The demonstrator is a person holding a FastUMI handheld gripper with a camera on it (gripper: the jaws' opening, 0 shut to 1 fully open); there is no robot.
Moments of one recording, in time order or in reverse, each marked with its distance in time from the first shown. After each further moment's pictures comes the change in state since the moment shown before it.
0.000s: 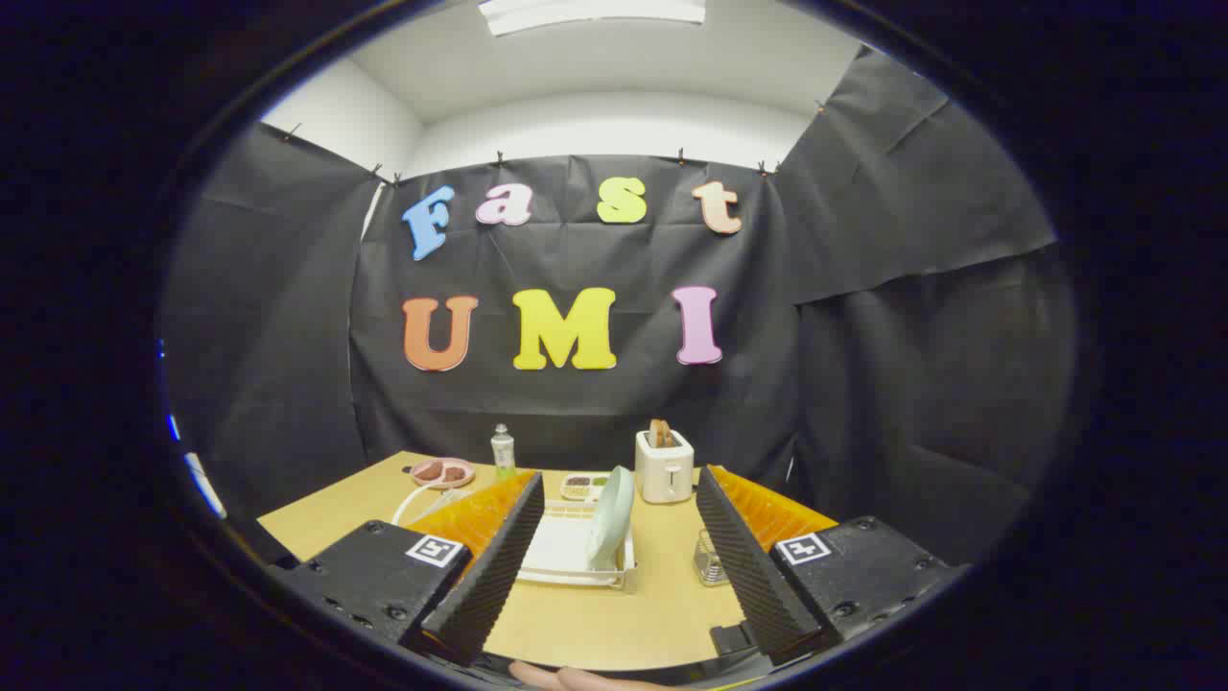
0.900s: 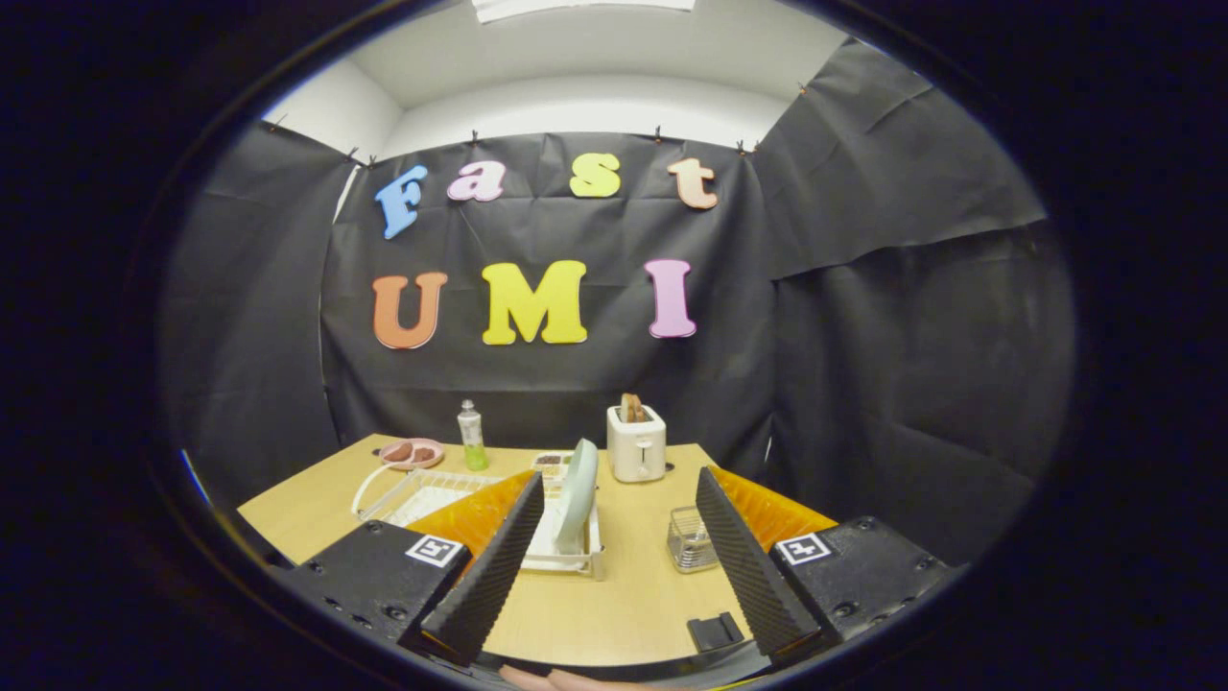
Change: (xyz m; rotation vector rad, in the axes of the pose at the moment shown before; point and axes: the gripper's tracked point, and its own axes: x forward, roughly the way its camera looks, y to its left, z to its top) arm 0.027 -0.032 -0.041 0.035 0.081 -0.049
